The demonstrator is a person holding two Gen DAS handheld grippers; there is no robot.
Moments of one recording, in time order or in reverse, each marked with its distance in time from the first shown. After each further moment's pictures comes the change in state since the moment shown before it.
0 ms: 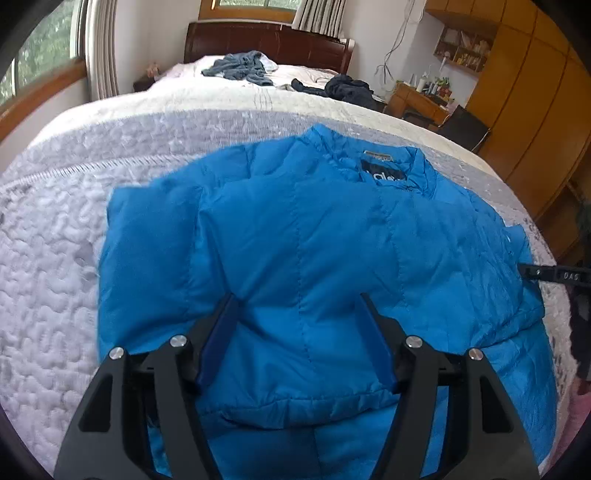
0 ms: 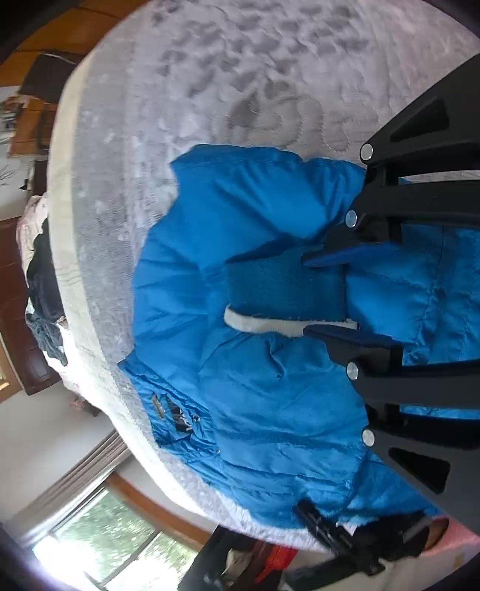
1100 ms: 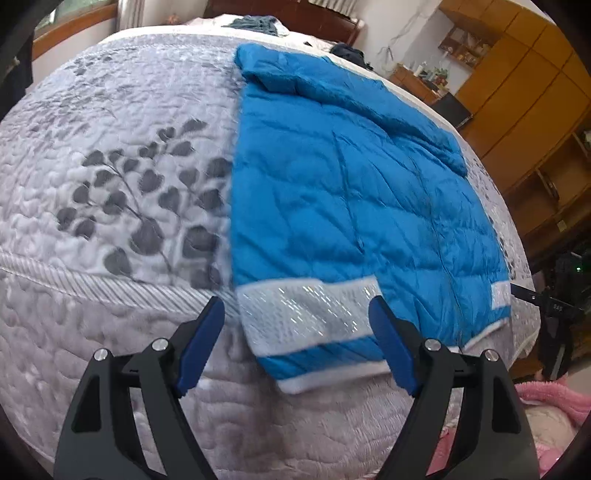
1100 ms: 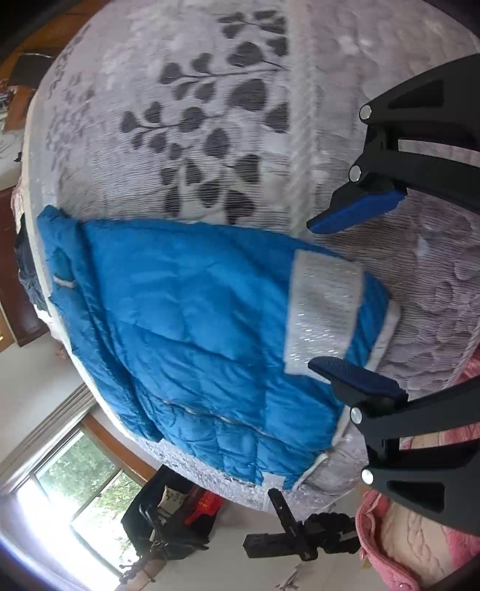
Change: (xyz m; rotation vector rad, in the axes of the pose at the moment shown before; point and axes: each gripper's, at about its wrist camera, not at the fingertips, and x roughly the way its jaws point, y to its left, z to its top) left arm -0.189 0.023 -0.242 -0.112 0.149 -0.093; right arm -0.129 -0.025 -0.297 -0.084 0.021 0.170
